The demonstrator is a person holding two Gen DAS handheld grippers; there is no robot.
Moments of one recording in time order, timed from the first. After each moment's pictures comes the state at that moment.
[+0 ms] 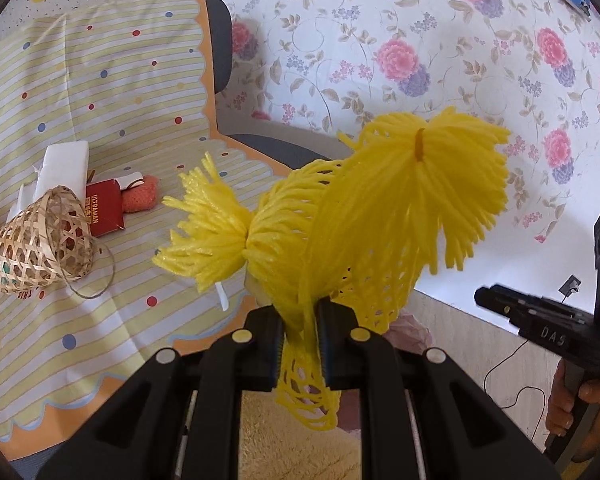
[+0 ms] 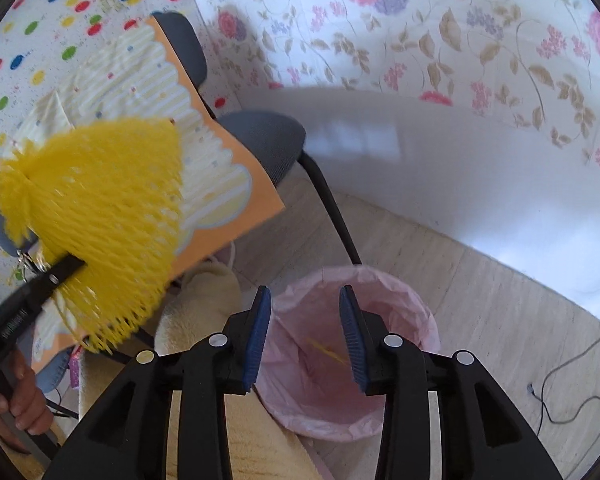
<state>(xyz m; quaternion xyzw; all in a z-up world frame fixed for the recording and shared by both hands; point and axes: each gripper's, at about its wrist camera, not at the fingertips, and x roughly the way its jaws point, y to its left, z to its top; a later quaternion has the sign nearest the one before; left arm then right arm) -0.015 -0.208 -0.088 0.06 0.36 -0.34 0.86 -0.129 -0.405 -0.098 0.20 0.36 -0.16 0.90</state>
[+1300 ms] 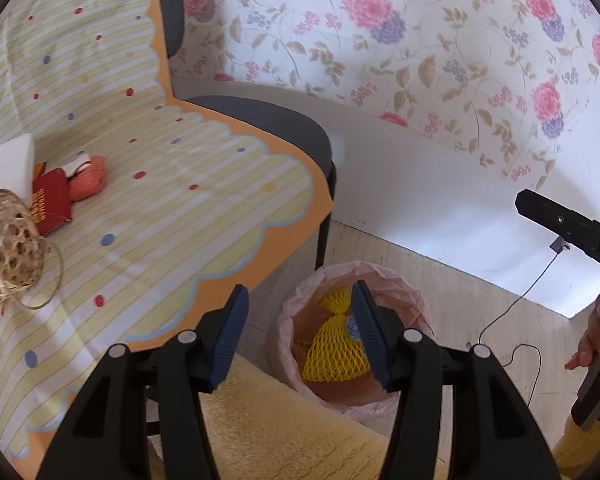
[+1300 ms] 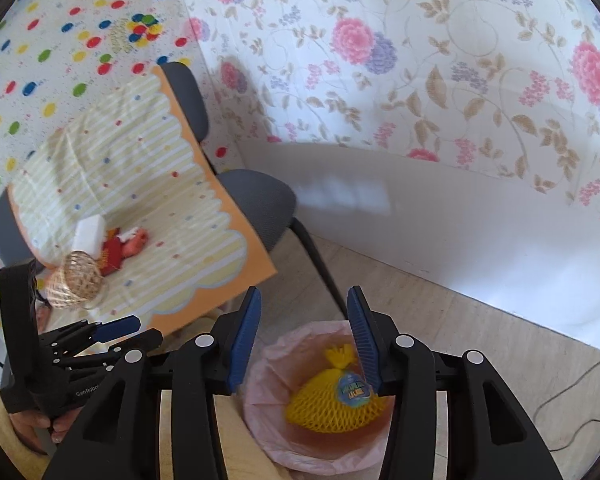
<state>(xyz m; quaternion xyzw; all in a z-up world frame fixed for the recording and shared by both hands) -0.004 -0.235 -0.110 0.11 0.41 -0.37 0.83 -0.136 -0.422 -0.068 0.20 0.31 -0.16 0.92</state>
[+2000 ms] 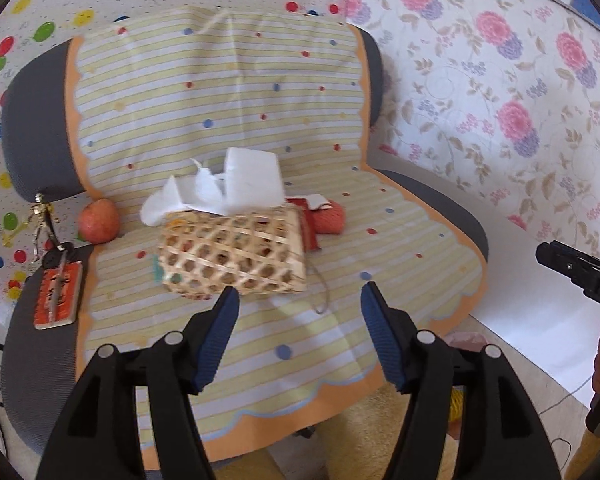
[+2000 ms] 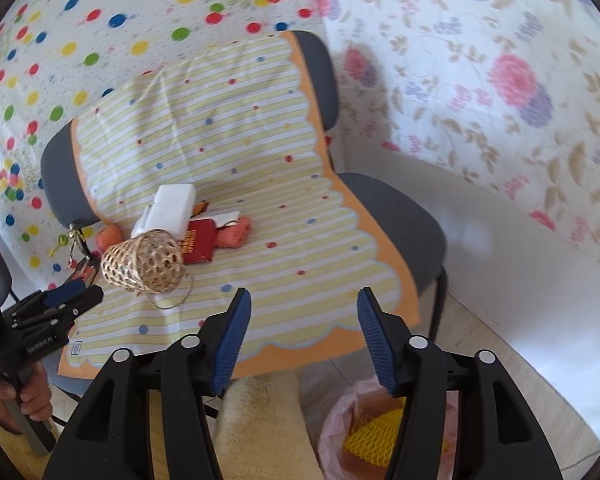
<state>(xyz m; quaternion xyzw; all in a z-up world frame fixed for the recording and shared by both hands) 0.039 -0.054 -0.049 0.03 0.34 -0.16 0.93 -0.014 -0.309 -0.036 0.09 0.33 -0.02 0.94</state>
